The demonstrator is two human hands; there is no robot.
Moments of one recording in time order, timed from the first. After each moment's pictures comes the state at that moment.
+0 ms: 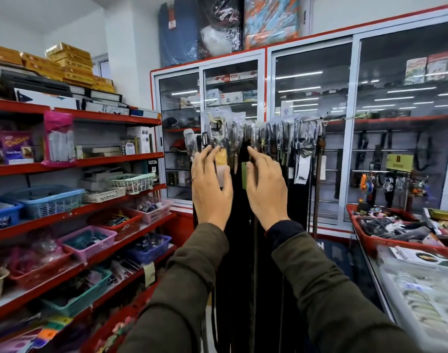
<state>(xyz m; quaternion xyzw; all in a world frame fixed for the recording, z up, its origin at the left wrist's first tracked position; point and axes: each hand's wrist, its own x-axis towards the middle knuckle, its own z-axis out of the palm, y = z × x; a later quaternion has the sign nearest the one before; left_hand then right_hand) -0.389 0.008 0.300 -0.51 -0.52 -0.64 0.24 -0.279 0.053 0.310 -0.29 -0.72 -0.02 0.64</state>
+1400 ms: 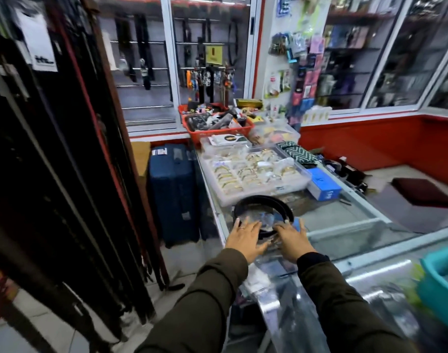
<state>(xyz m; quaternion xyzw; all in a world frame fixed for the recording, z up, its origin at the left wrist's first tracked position) 0.028 0.054 -0.030 -0.91 -0.40 -0.01 -0.11 0.192 0.000 -0.029 -0.77 -0.64 0.05 -0.04</state>
